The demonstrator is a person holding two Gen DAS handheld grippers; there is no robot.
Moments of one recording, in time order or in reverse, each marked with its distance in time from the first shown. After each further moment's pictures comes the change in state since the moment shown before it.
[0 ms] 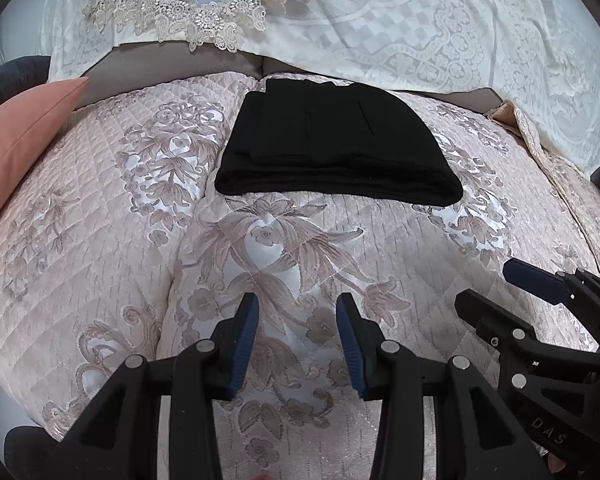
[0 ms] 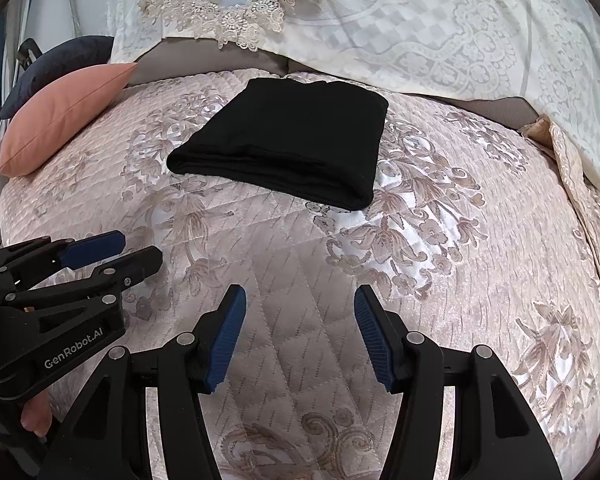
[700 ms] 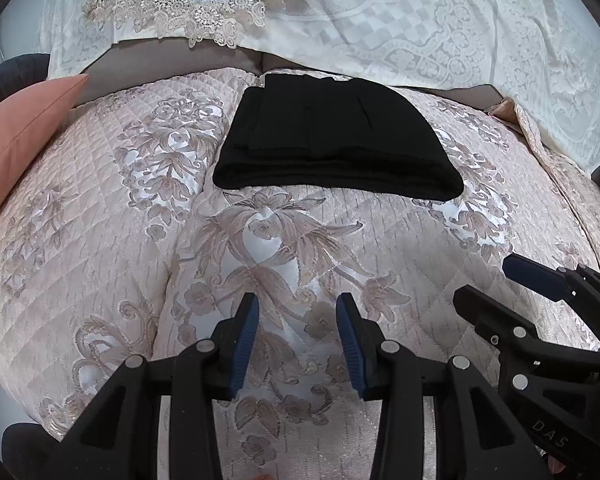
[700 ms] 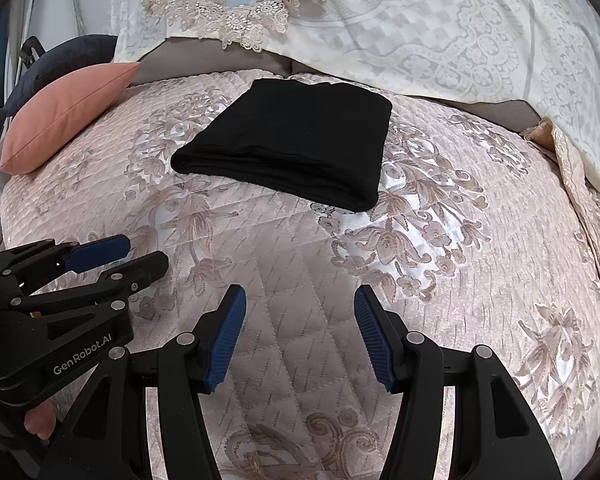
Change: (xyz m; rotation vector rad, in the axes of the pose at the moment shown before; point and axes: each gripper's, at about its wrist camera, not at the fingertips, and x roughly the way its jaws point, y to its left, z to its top) left arm 0.003 0.000 -0.002 0.000 0.009 -0.003; right arm 0.000 0.003 0.000 -0.005 -0.005 0.004
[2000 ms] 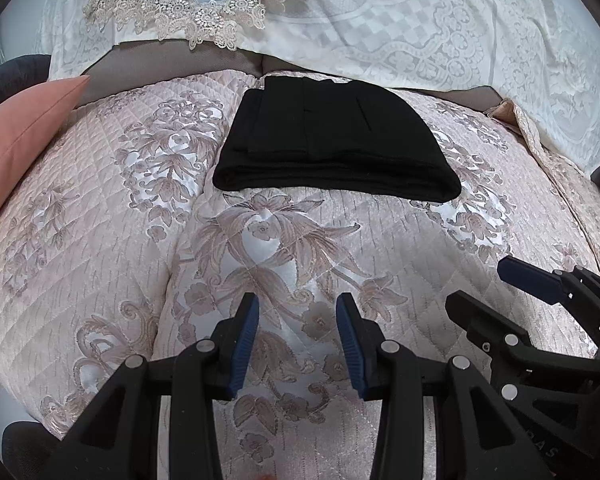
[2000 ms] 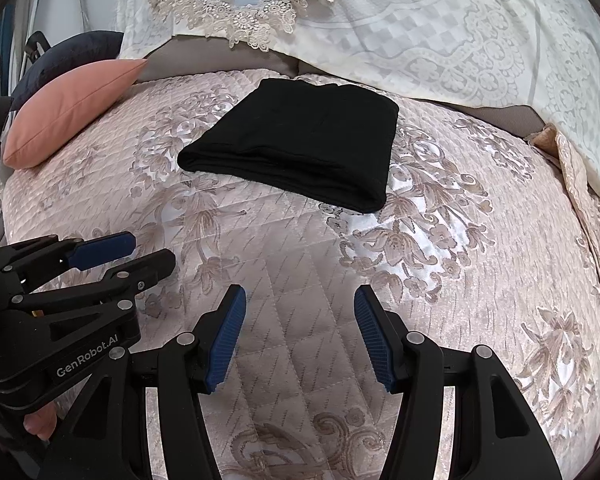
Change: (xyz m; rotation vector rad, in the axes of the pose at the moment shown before) left arm -0.004 -0.002 0.000 0.000 -0.005 0.006; right arm -0.001 0.004 -0.001 -0.019 -0.003 0.007
